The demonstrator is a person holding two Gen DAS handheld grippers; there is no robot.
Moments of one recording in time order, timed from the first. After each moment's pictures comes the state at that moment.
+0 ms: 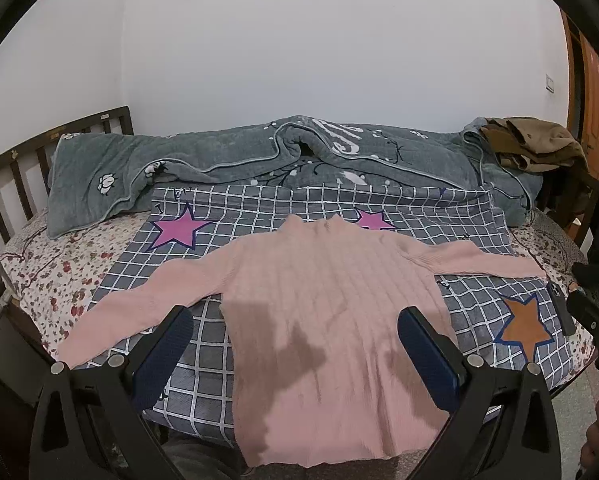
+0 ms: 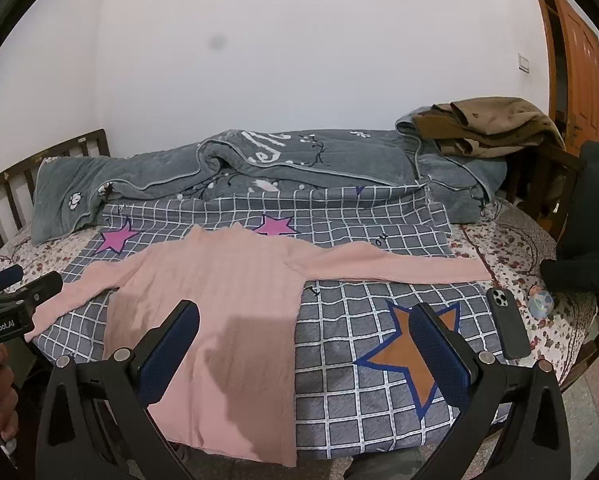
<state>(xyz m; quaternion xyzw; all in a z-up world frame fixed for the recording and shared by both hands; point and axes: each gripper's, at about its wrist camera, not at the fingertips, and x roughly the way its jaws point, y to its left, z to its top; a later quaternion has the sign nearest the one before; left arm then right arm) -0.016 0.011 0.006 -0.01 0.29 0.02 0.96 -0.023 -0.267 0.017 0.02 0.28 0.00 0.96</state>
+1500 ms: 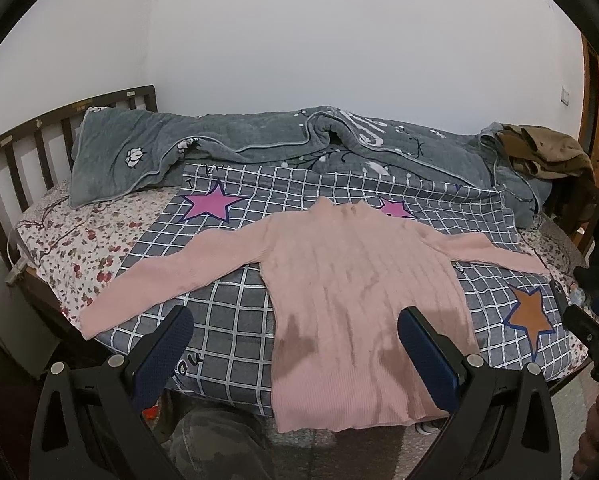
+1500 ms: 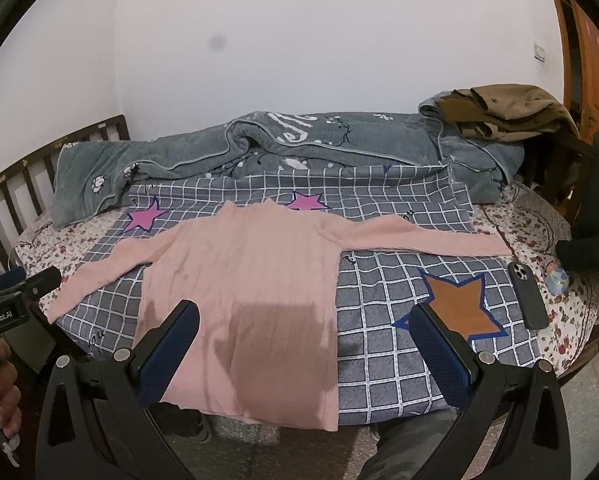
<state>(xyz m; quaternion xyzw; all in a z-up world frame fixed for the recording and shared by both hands) -0.057 0.061 0.001 -0.04 0.31 0.04 0.95 -0.055 -0.229 0.010 0.03 0.31 0.03 0.95</state>
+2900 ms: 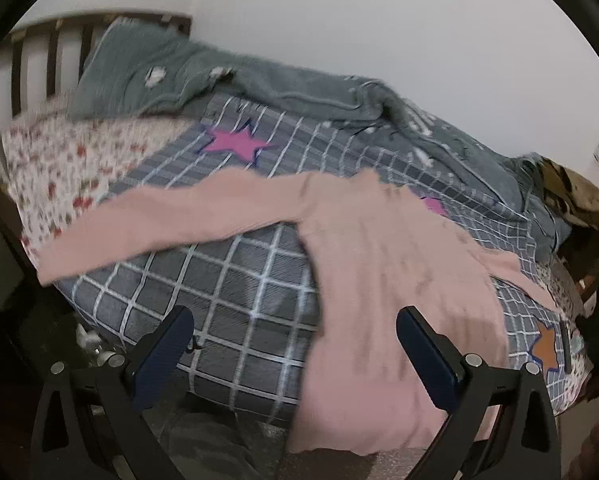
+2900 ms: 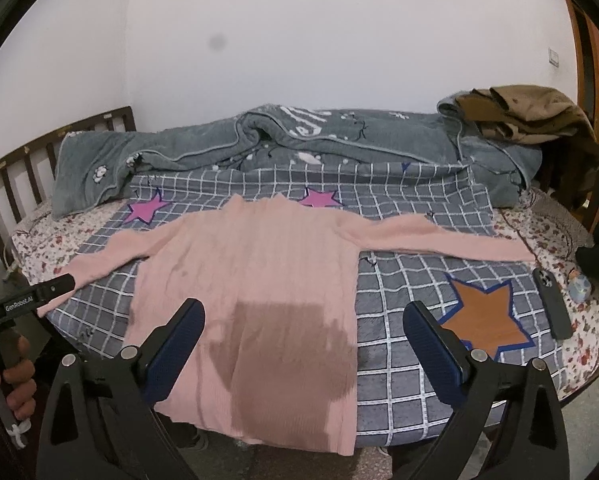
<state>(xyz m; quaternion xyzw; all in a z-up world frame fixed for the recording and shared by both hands) 0.007 0.157 -0.099 -0.17 0.35 0.05 0.92 -0.020 -0.210 -0.032 0.01 0.30 0.04 0.95</state>
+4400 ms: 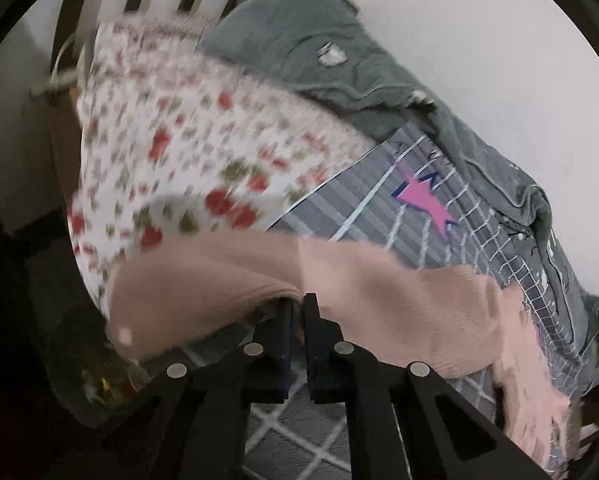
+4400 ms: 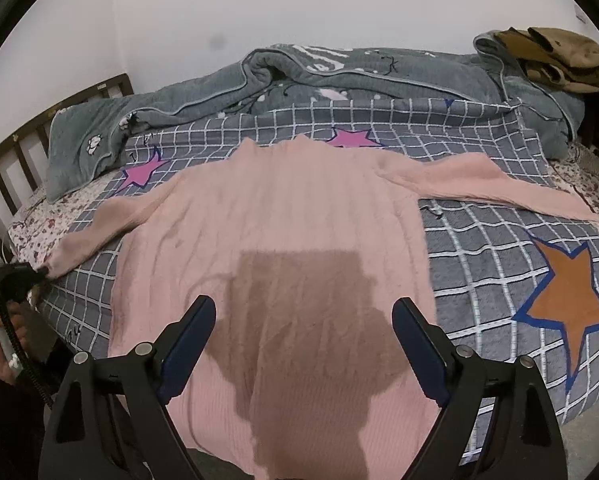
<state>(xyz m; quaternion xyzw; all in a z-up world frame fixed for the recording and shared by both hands) 0.059 0.357 -0.167 -0.31 0.31 0.20 0.88 0.058 -0.175 -0.106 0.04 0.38 0.07 0.92</state>
